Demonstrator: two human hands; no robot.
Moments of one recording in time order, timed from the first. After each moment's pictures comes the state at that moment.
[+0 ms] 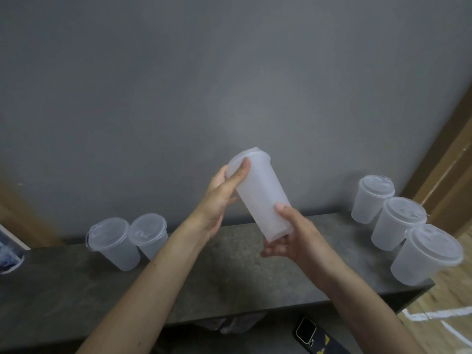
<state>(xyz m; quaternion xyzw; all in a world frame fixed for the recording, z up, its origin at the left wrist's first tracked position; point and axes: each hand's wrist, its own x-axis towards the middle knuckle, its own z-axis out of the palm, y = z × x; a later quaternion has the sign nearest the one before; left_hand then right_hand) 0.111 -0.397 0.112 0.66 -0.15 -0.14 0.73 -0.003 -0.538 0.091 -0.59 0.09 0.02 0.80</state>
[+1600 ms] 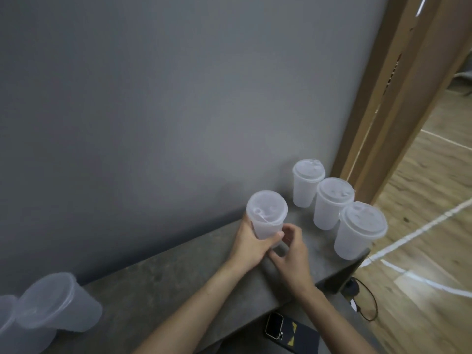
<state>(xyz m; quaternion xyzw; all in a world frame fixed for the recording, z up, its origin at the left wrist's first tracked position) 0.101 -0.569 -0.036 0.76 -0.22 -0.19 0.58 0.011 -0.660 -0.086 -0.77 0.25 -0.29 0.51</state>
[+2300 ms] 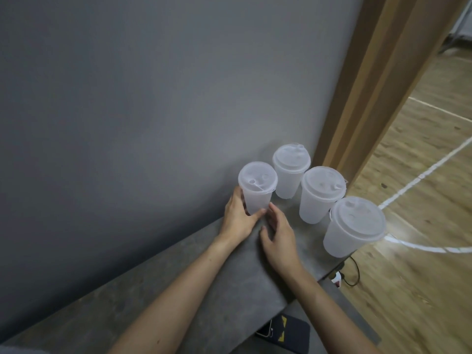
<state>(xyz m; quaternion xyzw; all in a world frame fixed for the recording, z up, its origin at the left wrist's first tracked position) 0.183 -0.661 -0.094 0.81 -0.28 -0.17 0.49 0.061 -0.720 -0.125 -0.77 0.31 -0.27 0.50</state>
